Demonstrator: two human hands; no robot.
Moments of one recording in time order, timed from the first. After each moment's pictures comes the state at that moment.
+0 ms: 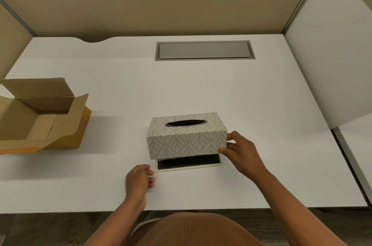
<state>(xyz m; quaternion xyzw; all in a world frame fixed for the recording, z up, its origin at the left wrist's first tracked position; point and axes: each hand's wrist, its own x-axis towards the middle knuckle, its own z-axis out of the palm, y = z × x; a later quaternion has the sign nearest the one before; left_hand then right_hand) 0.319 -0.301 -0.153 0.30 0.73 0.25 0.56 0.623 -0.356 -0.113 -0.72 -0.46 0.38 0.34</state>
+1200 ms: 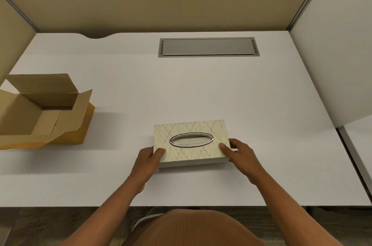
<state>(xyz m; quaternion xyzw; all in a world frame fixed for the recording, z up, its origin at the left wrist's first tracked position) 0.324 -0.270 -0.137 0.48 0.64 0.16 0.58 0.612 -0.361 -0.134 -0.74 -0.36 0.46 0.33</state>
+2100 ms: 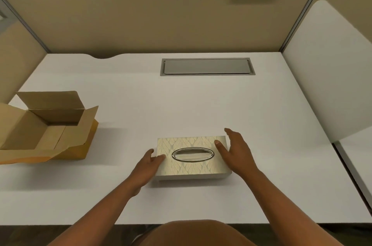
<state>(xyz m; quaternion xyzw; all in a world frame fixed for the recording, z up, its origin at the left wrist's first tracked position) 0.319 -0.240 -0.126 0.51 0.62 0.10 0.59 0.606 -0.319 -0.107 -0.79 -0.49 0.24 0.27</state>
